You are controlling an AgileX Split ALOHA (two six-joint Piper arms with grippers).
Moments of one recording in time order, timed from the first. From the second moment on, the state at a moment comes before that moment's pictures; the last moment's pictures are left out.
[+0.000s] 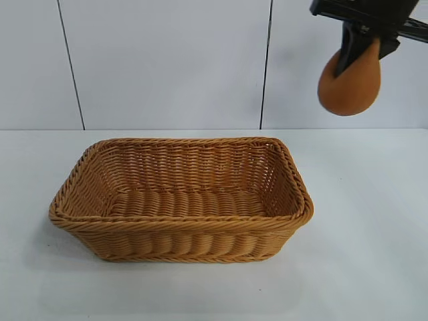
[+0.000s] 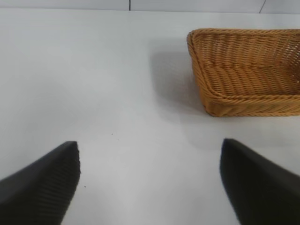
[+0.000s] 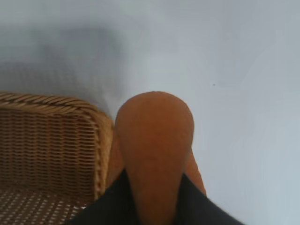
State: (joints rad) left arm 0.02 0.00 -0.50 -0.13 1.07 0.04; right arm 0.43 1.97 -1.80 0.17 1.14 0.04
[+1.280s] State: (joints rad) left arm 0.02 0.00 -0.50 -0.13 1.07 0.04; right arm 0.64 2.29 -1.80 0.24 0.96 0.01
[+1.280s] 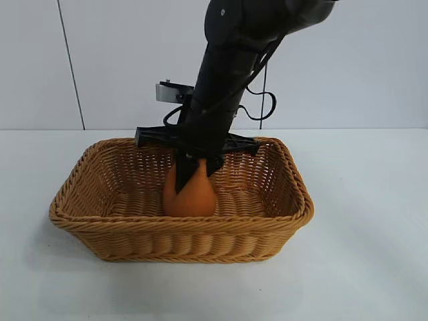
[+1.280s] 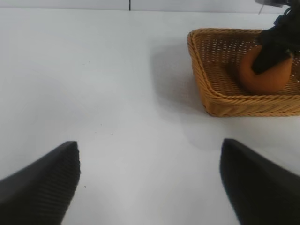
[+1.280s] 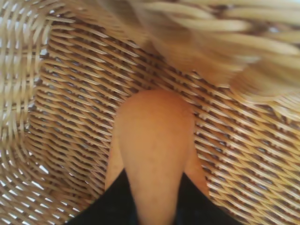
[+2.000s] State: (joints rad) left arm 0.02 0.00 -0.50 -0.13 1.07 0.04; right arm 0.64 2.19 -2.15 0.08 1.20 0.07
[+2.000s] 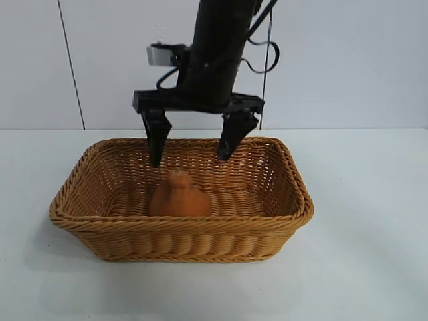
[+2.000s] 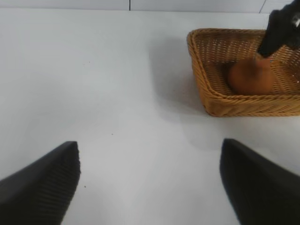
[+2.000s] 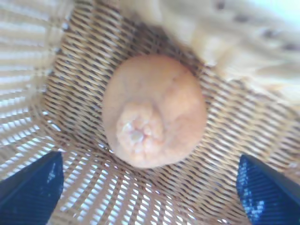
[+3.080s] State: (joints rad) left arm 0.02 0.00 -0.50 -0.13 1.07 0.04; right arm 0.12 2.18 -2.04 -0.12 1.22 0.06
